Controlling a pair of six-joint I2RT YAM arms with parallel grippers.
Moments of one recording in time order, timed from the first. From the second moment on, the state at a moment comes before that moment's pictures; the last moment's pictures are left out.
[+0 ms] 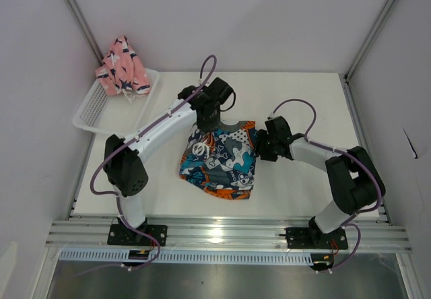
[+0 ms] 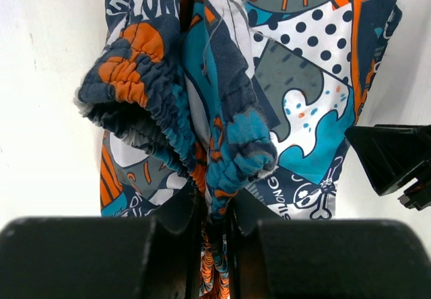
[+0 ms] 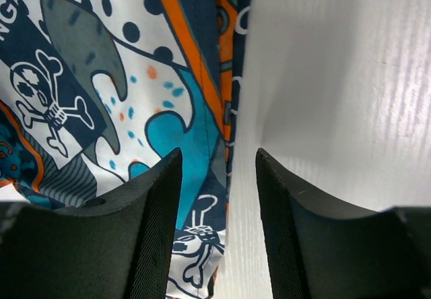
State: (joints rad) left arm -0.72 1.84 1.79 -1.10 -0.29 -0.68; right arm 0.45 1.60 0.85 -0.21 -0.09 0.65
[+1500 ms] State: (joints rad) left arm -0.89 2.00 1.71 -0.89 -0.29 -0.86; right arm 0.47 1.71 0.92 -0.17 -0.12 0.64
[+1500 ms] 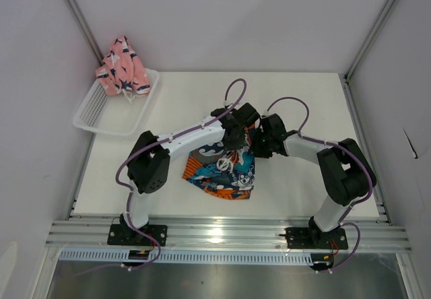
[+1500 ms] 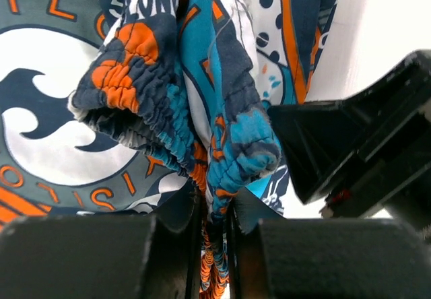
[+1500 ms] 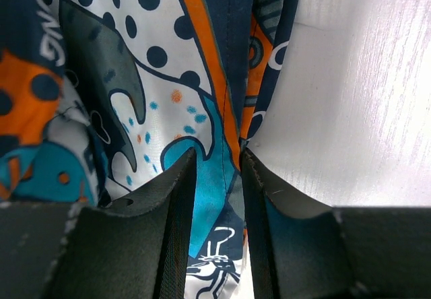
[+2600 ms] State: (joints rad) left arm -0.88 2.10 1.70 -0.78 -0.23 -0.85; right arm 0.42 1.66 0.85 -0.10 -0.13 0.66
